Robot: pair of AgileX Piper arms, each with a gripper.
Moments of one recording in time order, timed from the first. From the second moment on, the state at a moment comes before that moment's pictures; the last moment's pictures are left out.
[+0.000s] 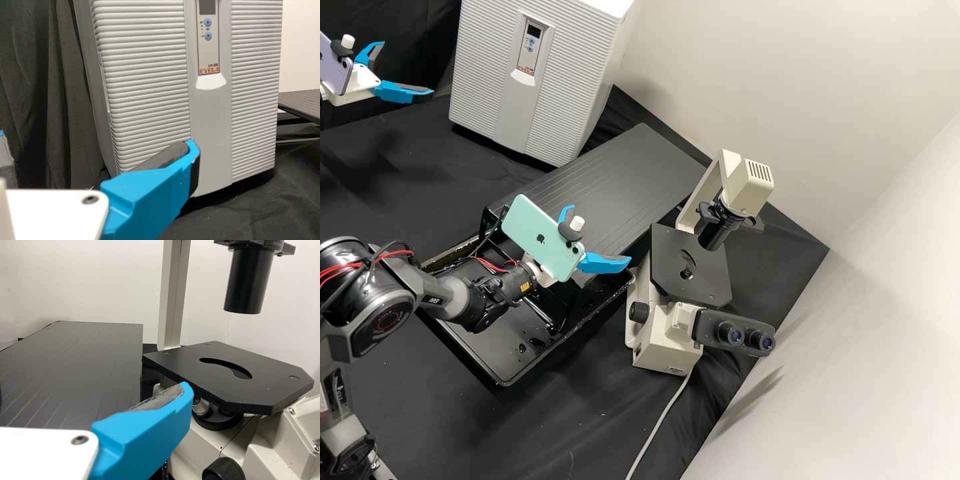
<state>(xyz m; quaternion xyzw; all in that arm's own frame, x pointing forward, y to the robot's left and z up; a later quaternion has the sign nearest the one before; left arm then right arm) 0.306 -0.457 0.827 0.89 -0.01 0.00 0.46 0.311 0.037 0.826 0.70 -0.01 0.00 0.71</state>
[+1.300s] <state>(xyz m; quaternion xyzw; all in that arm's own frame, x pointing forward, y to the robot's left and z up) 0.396 -0.421 0.853 0.88 -0.06 -0.11 0.47 0.311 0.037 0.826 0.70 -0.01 0.00 0.71</state>
